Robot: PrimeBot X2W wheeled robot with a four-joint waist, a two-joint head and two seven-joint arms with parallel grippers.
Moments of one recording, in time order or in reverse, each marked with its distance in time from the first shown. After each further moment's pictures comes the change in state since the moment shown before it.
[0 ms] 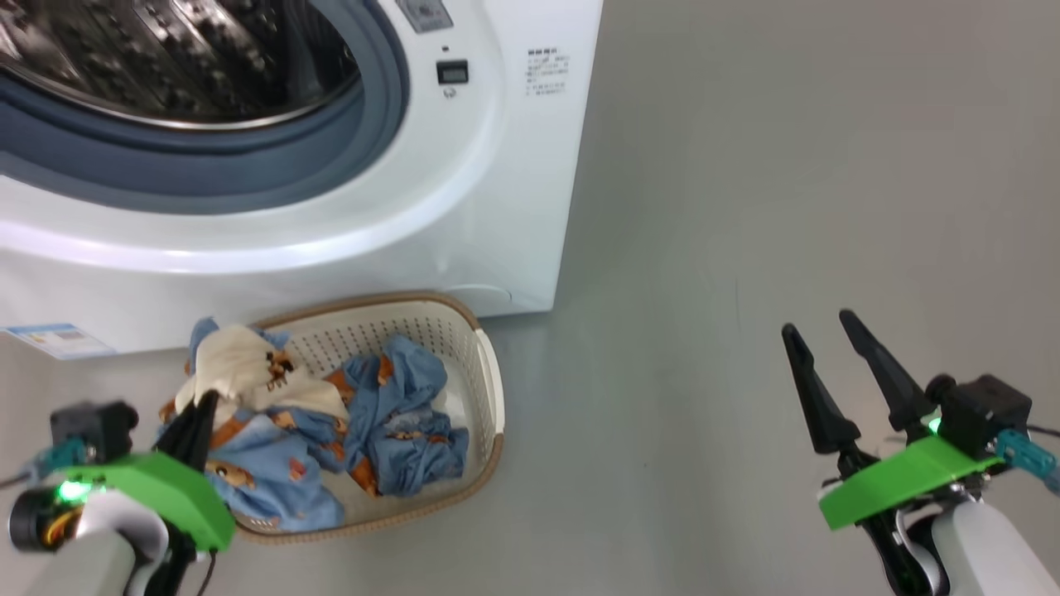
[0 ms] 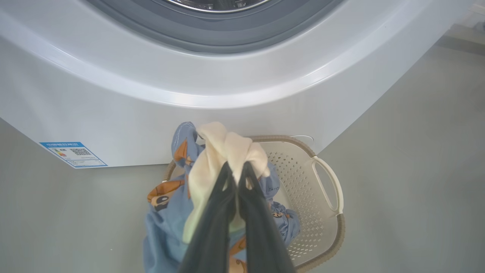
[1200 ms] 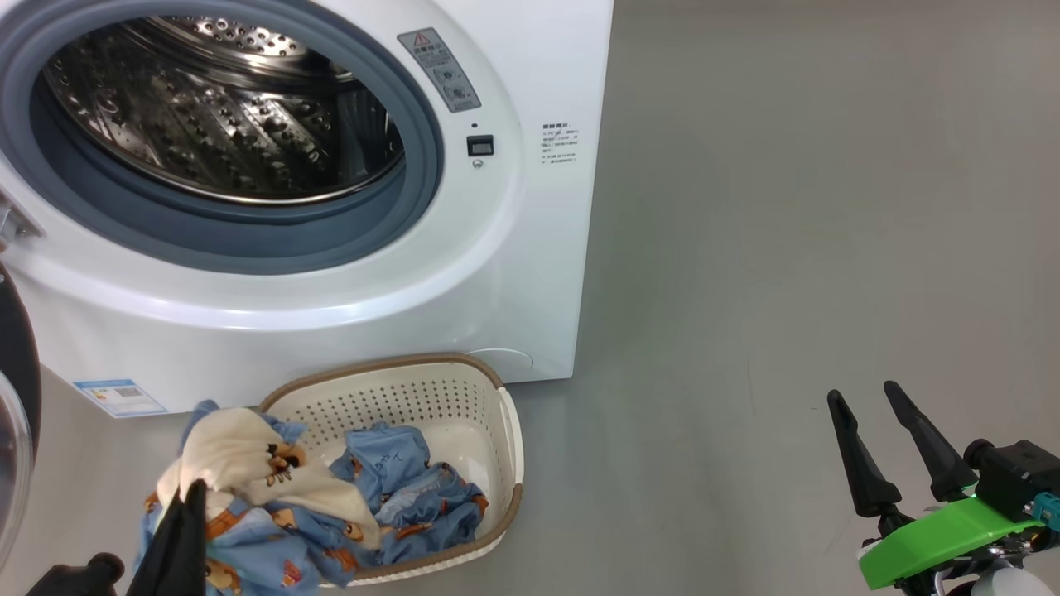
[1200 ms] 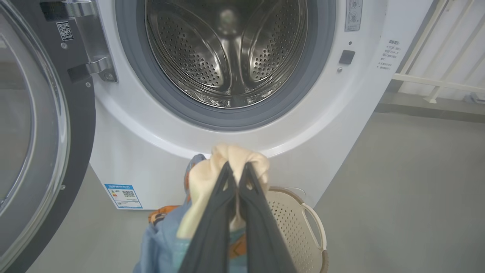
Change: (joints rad) left arm 0.553 -0.193 0.512 -0.613 0.392 0.006 0.000; right arm 0.136 -0.023 -0.065 0.003 0.013 0.000 0.000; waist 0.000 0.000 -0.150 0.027
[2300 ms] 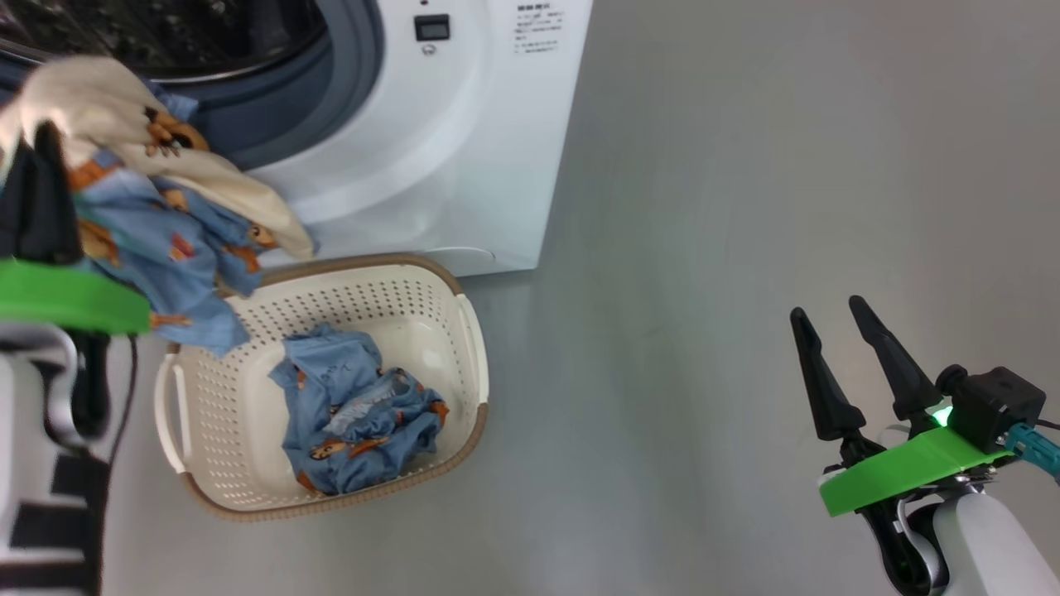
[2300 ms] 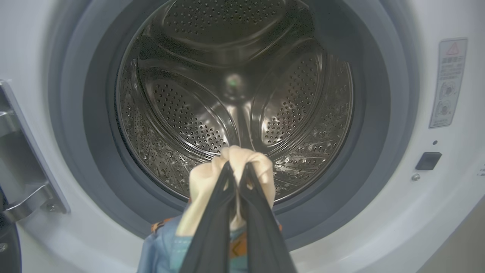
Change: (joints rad) left arm -0.698 0.058 0.009 0.290 0.026 -0.038 -0.007; right arm -0.138 0.051 0.026 -0.029 -0.015 0.000 0.000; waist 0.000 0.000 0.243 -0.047
